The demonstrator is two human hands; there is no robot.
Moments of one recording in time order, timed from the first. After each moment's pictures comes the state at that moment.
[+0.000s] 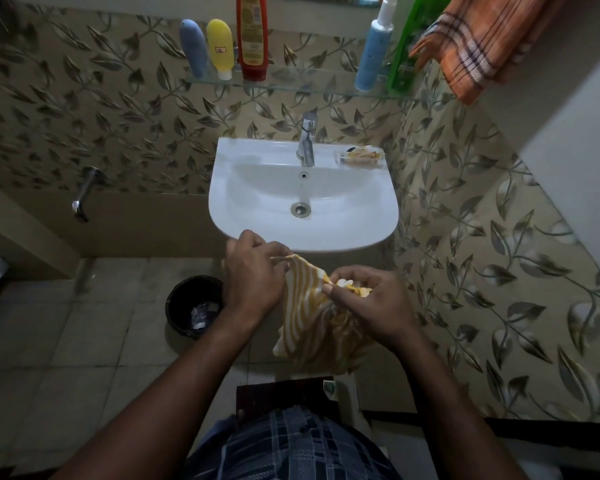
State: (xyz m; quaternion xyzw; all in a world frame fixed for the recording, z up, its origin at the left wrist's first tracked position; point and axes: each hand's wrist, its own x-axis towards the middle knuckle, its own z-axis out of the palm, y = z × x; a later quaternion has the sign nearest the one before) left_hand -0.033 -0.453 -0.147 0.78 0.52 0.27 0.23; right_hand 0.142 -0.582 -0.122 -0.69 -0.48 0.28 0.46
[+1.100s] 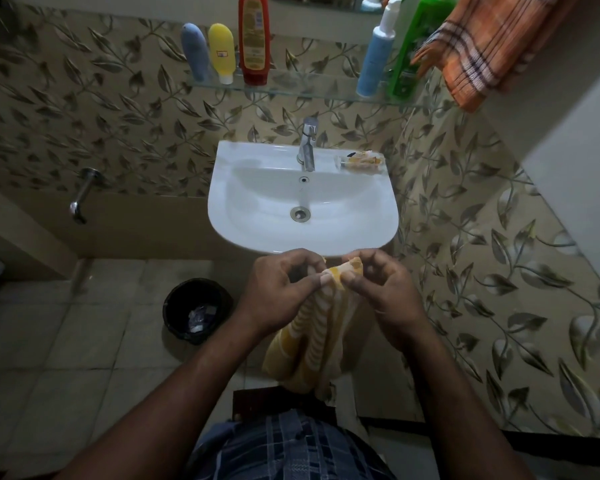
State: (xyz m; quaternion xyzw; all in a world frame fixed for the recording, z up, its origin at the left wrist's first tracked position) left_hand -0.024 -0.471 -0.125 0.73 0.31 0.33 0.51; right_hand 0.160 -0.569 -0.114 -0.60 -0.37 0.43 0.56
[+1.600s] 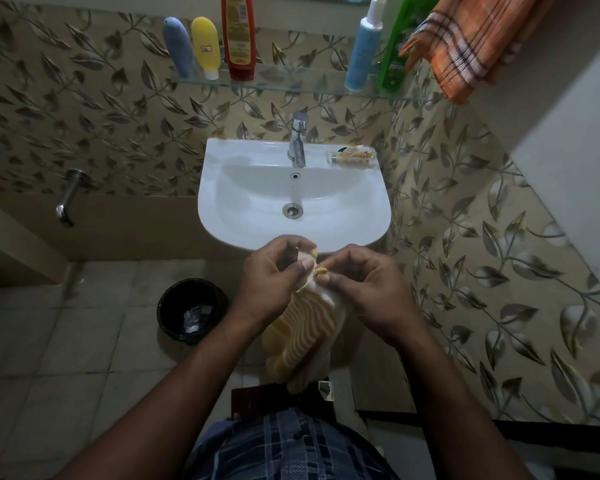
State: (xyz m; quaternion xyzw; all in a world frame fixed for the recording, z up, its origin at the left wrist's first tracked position) left_hand -0.012 -0.468 -0.127 0.60 0.35 0.35 0.63; right_hand 0.145 -0.565 -0.095 -0.61 -0.44 0.39 0.53
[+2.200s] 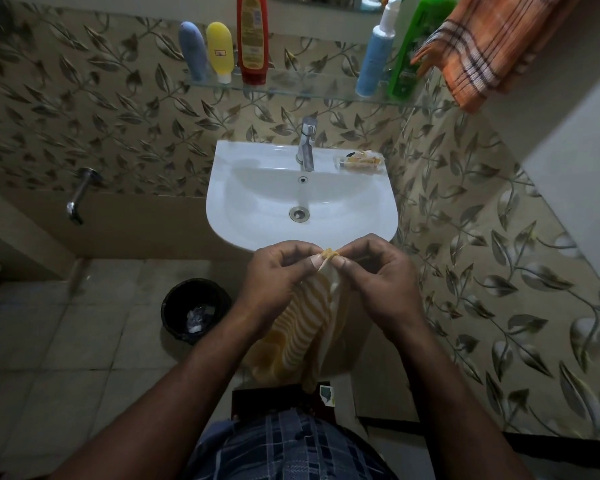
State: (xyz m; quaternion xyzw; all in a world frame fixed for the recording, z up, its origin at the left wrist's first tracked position) left_hand -0.015 -0.465 -0.113 0.54 0.35 0.33 0.69; right_hand 0.144 -0.553 -0.090 -0.69 -0.43 0.27 0.53
